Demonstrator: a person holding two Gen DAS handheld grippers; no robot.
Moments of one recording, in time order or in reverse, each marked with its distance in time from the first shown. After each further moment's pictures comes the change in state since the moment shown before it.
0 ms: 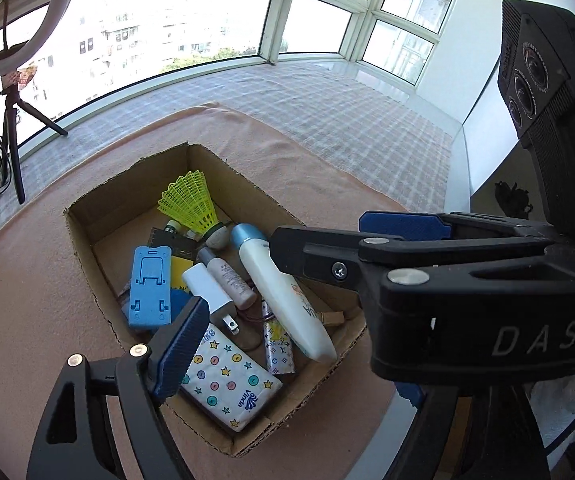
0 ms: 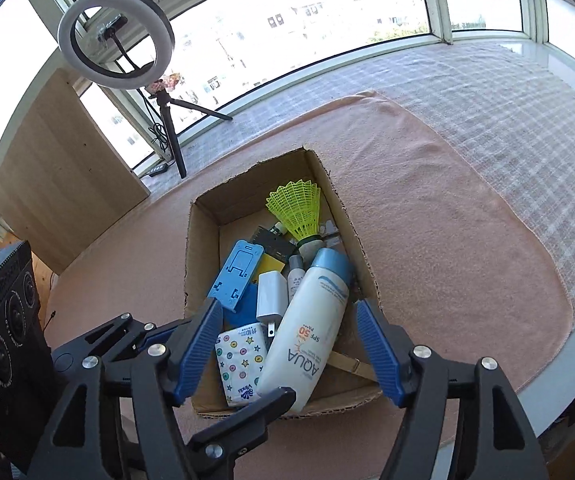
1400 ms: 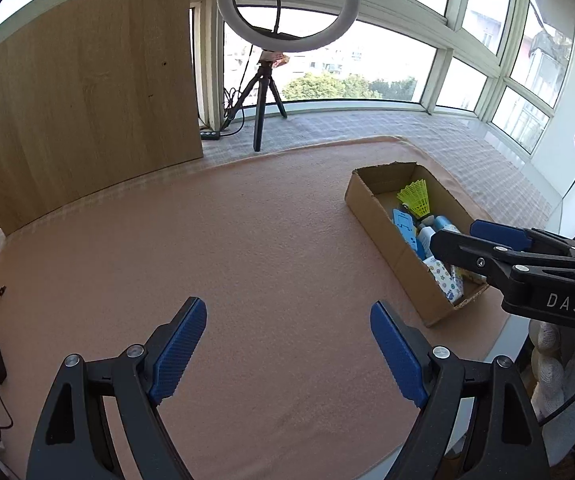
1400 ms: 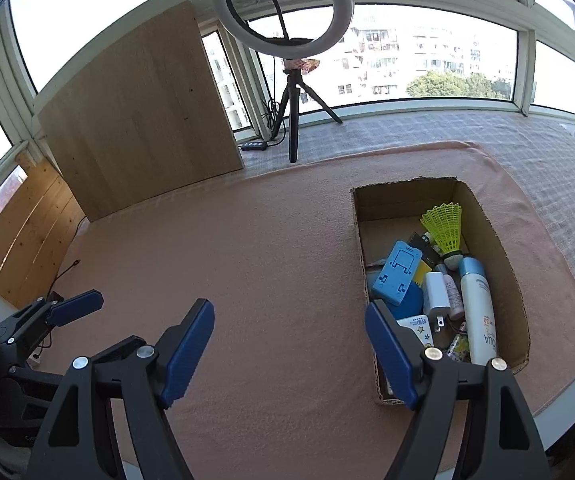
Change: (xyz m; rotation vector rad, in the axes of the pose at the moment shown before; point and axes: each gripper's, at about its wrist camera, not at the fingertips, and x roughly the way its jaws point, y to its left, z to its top) left arm -0.215 0.153 -0.130 -0.321 -0.103 0.402; right arm -0.009 0.189 -0.054 -0.279 -0.035 0.038
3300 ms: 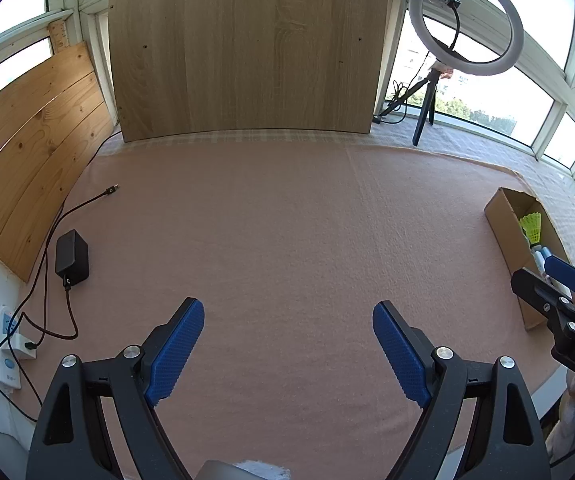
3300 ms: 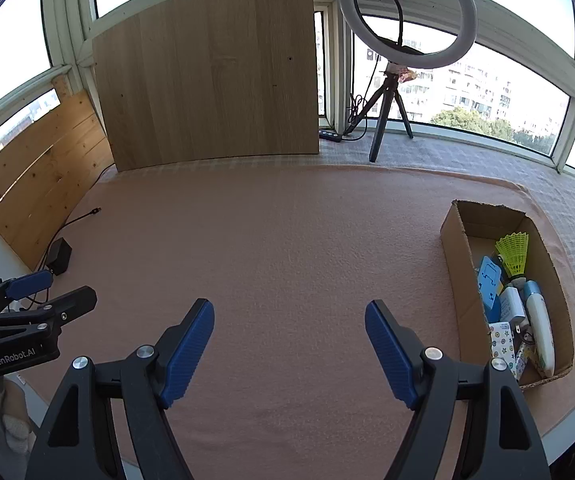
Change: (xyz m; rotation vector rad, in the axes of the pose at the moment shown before) left arm -0.046 0.156 -0.073 -0.275 0.022 0.259; right arm 0.031 0.130 -0.037 -0.194 -0.011 -0.028
